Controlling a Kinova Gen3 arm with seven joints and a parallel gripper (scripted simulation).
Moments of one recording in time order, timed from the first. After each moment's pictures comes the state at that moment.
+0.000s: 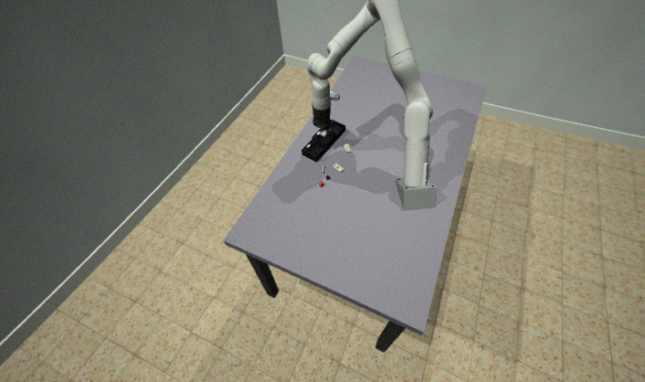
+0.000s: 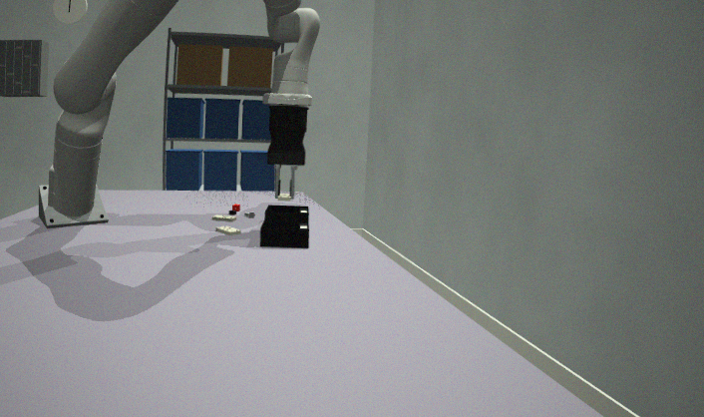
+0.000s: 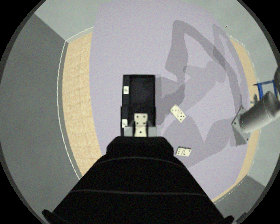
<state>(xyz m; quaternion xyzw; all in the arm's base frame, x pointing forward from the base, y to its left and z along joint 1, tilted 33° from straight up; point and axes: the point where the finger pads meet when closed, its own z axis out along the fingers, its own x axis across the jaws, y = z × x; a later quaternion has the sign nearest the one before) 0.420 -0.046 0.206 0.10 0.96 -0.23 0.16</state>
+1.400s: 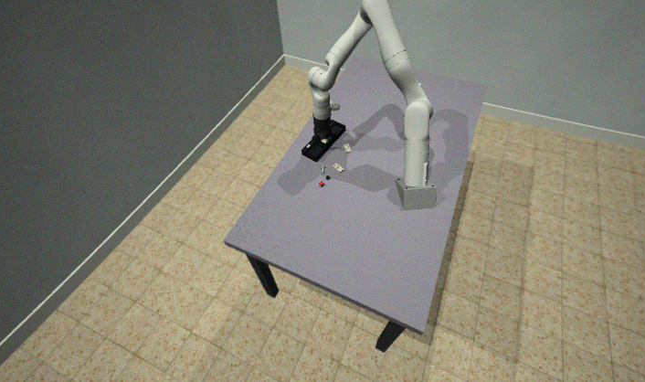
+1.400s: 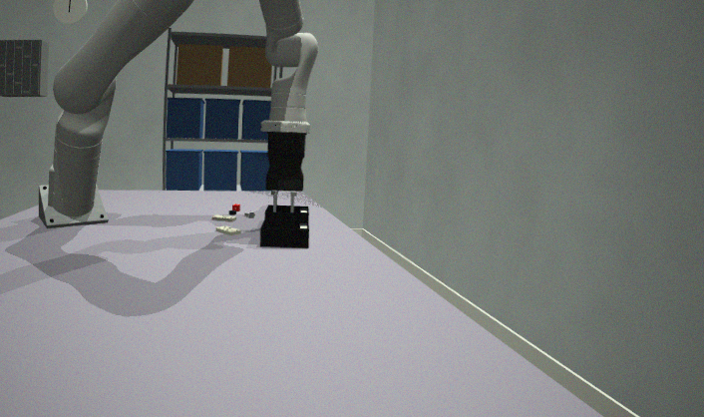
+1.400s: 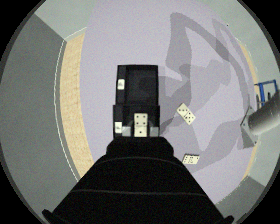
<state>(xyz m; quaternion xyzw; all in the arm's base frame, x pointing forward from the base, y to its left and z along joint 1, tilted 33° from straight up) 0.432 -0.069 0.162 0.10 0.96 -0.23 0.16</state>
